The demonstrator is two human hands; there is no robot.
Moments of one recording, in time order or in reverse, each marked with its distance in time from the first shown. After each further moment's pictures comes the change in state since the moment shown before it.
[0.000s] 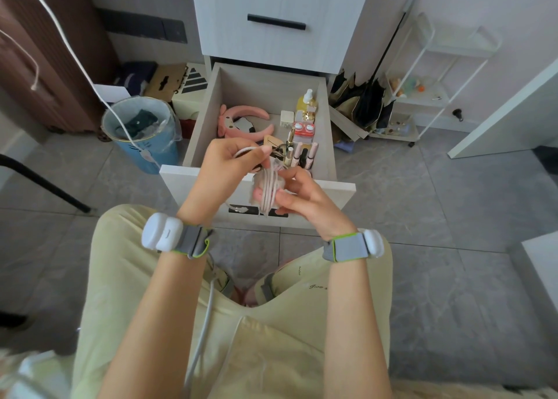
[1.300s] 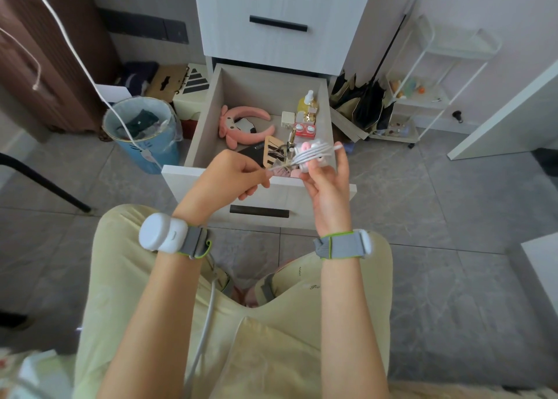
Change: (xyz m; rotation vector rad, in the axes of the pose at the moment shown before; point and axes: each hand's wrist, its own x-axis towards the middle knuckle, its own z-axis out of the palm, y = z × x) left_hand 0.001 -0.010 -0.009 0.319 -0.196 -0.233; right_hand 0.014 0.002 0.002 0.355 0.602 -0.180
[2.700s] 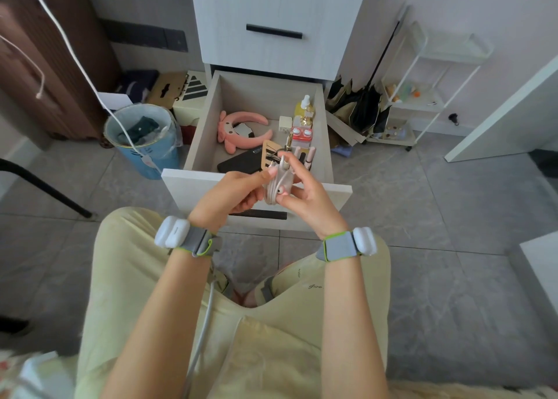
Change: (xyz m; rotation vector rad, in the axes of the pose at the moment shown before) left_hand 0.004 -0.008 0.022 -0.325 -0.126 -0.334; right_hand -0.011 -0.006 -0.002 -0.568 -0.450 0.024
